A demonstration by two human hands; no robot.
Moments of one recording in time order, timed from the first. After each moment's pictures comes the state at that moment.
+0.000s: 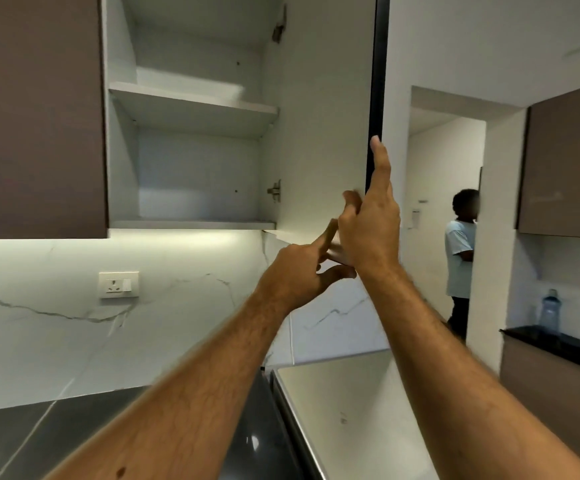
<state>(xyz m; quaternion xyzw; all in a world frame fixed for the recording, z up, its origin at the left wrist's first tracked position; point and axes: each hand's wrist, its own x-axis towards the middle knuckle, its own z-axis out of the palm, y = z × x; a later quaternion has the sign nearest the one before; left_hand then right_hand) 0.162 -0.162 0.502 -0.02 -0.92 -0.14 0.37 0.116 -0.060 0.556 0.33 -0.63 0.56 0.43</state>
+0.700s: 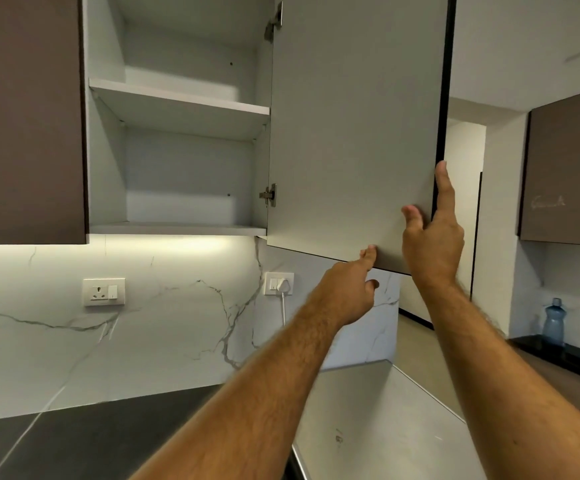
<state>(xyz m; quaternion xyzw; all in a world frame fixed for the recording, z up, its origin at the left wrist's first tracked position) 0.070 -0.119 0.490 0.01 -0.93 -0.16 0.34 0.011 -0.004 0.544 0.24 -0.64 0.60 0.42</state>
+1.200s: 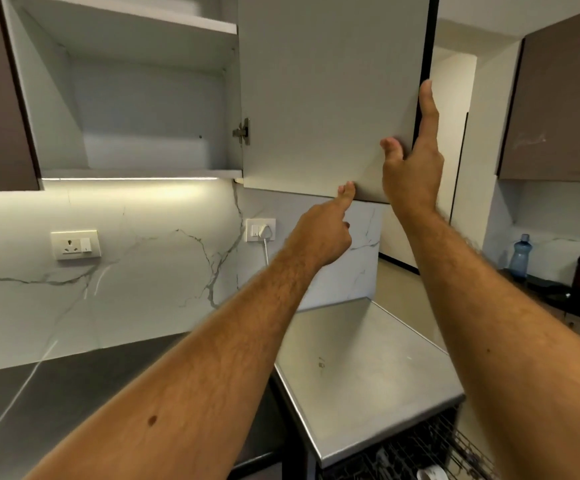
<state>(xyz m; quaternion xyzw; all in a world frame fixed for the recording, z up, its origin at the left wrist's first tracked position) 0.067 -0.116 0.474 0.01 -0.92 -0.17 0.34 0.003 0.002 0.536 0.30 -0.62 0.61 0.40</state>
